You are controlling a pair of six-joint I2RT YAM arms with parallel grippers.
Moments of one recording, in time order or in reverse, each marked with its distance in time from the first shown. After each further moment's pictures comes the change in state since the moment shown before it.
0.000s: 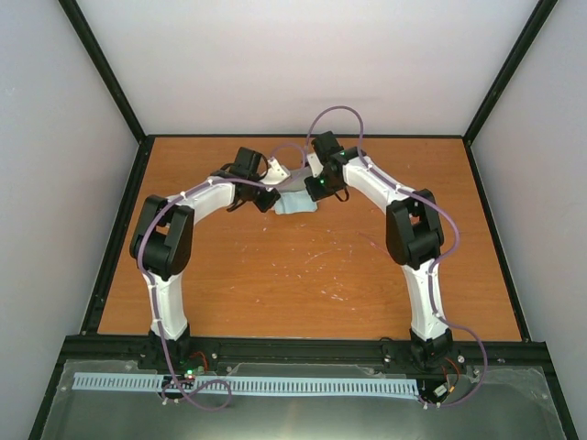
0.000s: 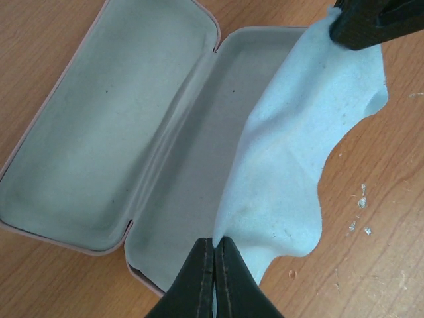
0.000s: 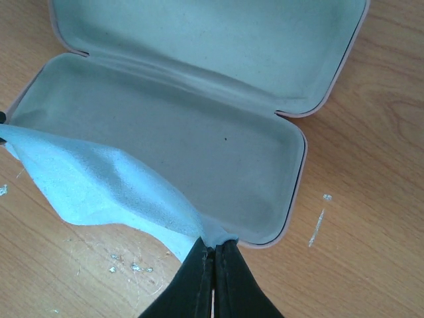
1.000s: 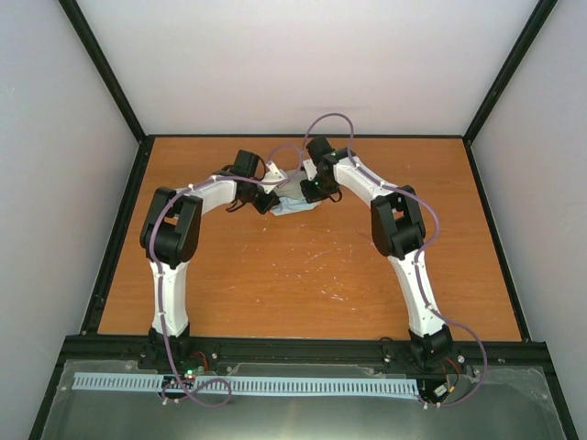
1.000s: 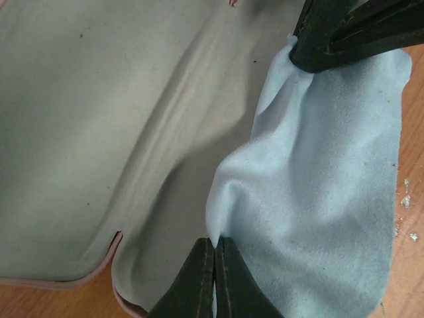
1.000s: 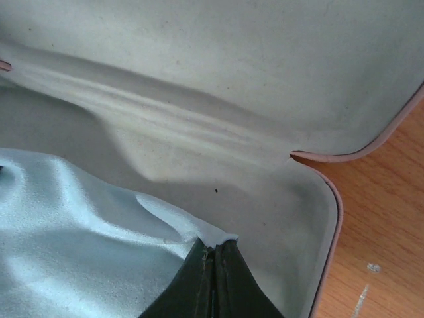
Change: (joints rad) left arm 0.048 0.136 0.062 -0.001 0.101 0.007; right arm -0.012 0.219 0.200 -0.061 -0.055 0.027
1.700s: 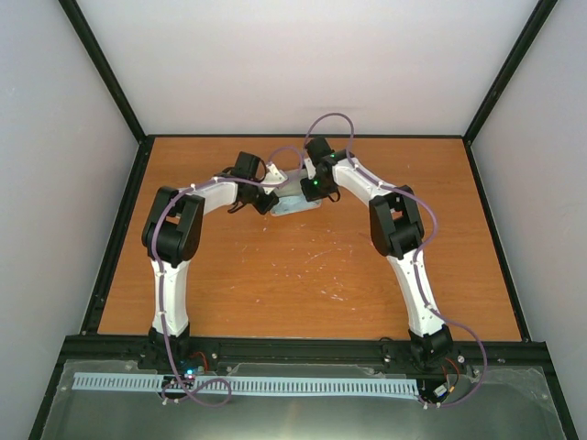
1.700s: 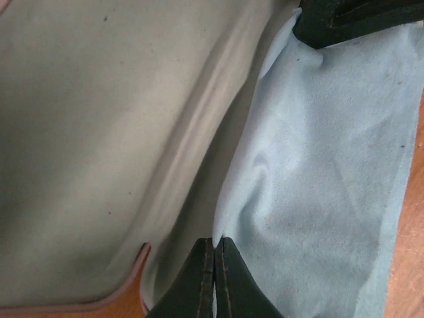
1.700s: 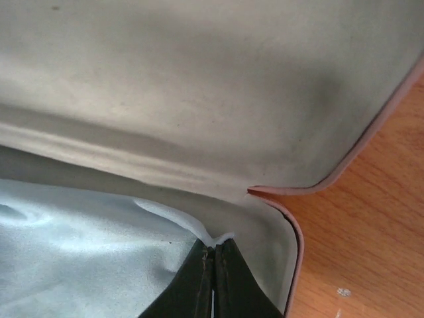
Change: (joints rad) left arm 0.000 0.024 -0.007 0.046 -0.038 0.000; right arm 0.000 0.018 0.000 0.054 0.064 0.045
